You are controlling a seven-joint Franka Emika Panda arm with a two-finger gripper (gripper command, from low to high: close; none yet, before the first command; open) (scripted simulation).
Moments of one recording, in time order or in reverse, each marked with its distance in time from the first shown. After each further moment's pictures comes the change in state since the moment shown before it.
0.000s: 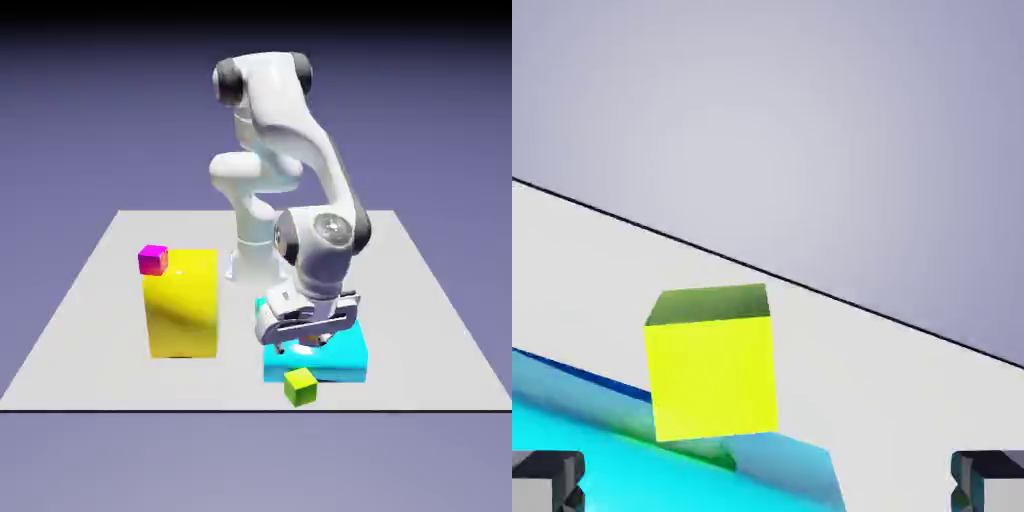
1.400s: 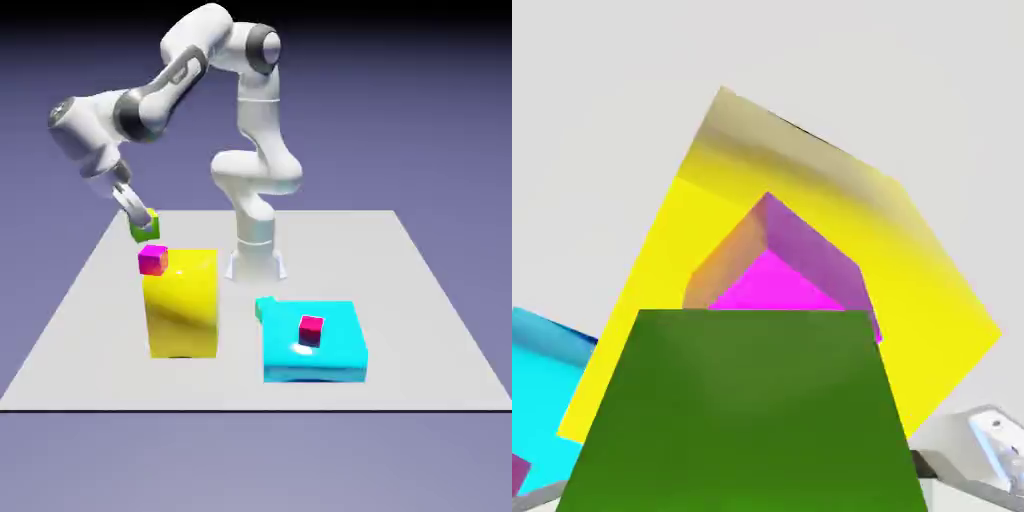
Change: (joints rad) arm -0.282 -0.575 -0.617 -0.295 0.374 -0.373 0.412
